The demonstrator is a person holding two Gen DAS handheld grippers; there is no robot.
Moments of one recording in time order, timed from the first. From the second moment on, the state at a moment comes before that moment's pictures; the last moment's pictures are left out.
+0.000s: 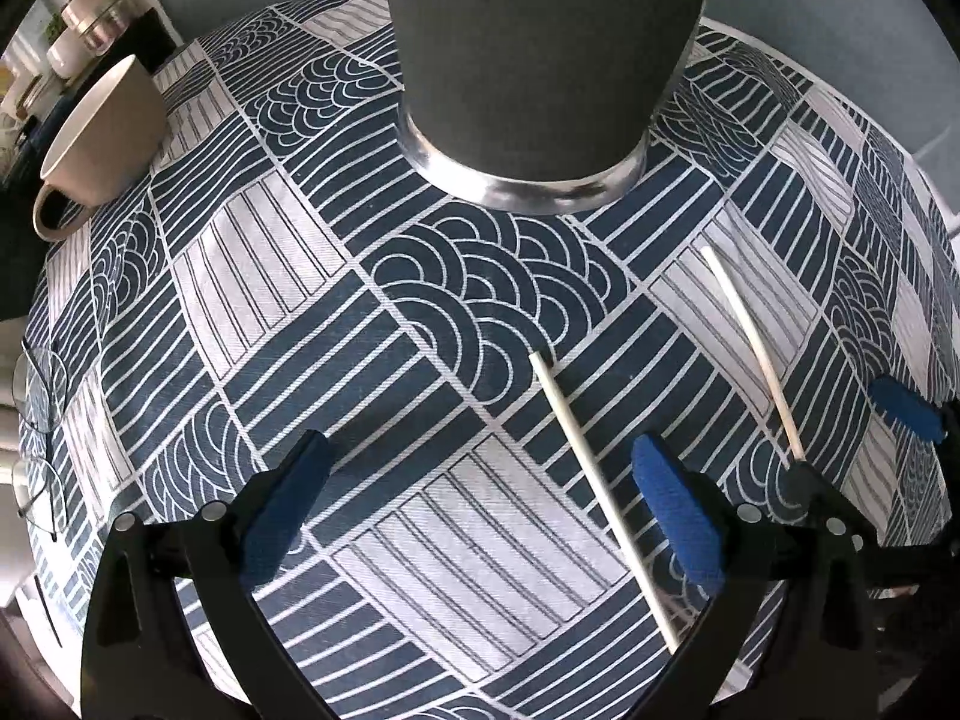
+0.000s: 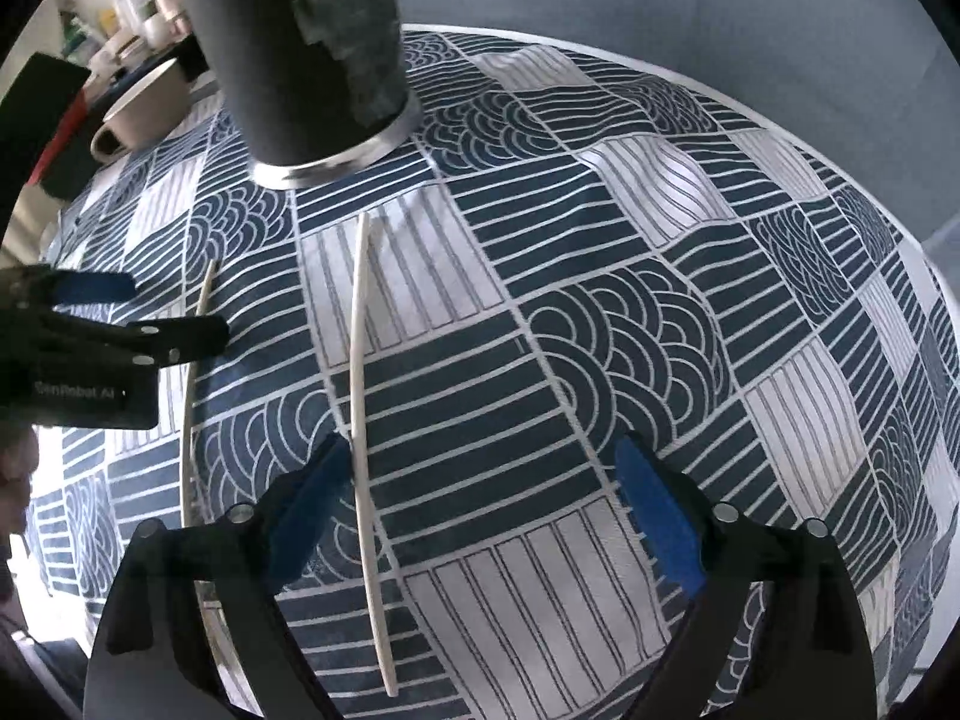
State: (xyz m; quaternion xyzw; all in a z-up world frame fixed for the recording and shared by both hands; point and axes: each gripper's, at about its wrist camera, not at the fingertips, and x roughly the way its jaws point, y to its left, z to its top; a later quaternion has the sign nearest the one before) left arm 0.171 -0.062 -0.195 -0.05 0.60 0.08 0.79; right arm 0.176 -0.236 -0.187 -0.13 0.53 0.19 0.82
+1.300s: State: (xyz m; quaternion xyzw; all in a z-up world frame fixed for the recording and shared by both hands) left arm 0.142 0.100 -0.102 -0.17 0.56 0.06 0.81; right arm 0.183 -0.288 -0.115 0.09 0.50 0.21 0.84
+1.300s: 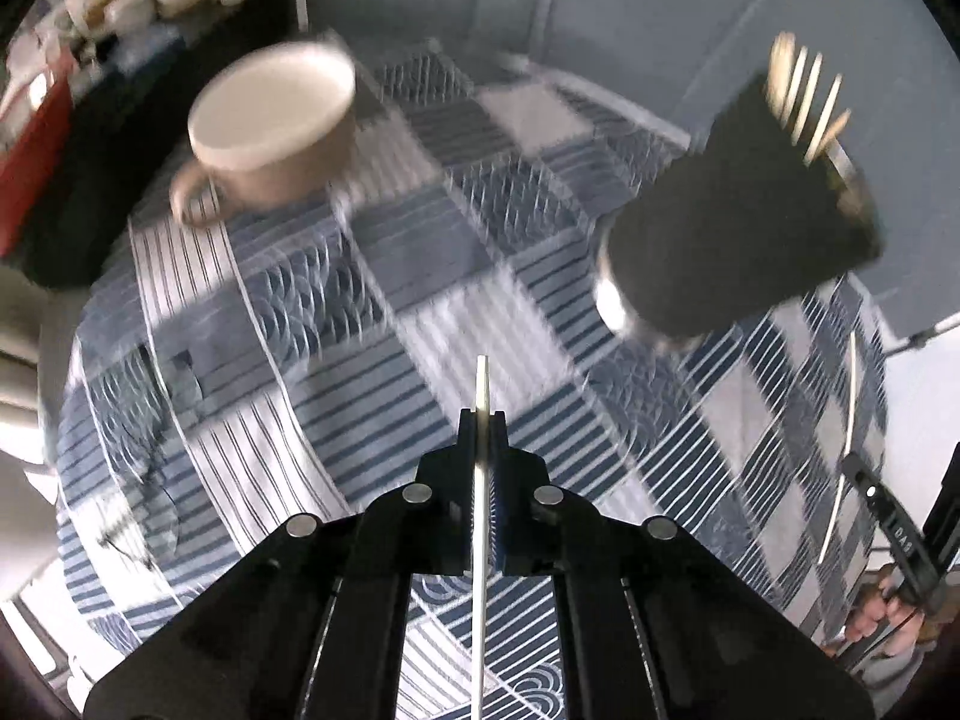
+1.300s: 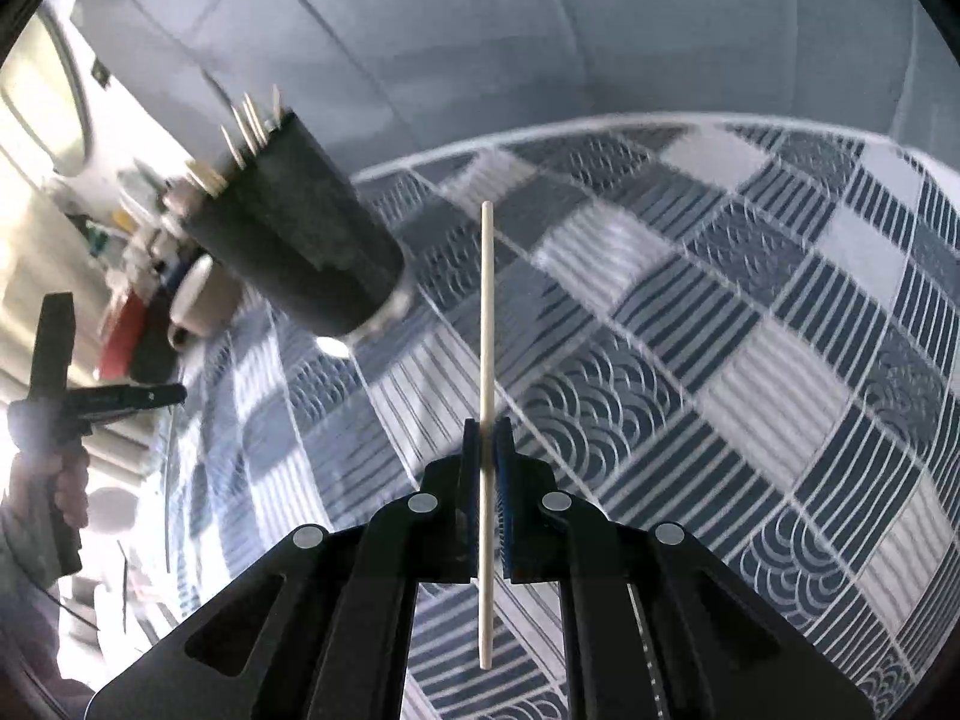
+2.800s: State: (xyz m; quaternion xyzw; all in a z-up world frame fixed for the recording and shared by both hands) left arm 0.285 0.031 0.075 -0.15 0.27 -0.14 0.94; right arm 0.303 -0.150 0.009 0.09 0.27 0.37 0.88
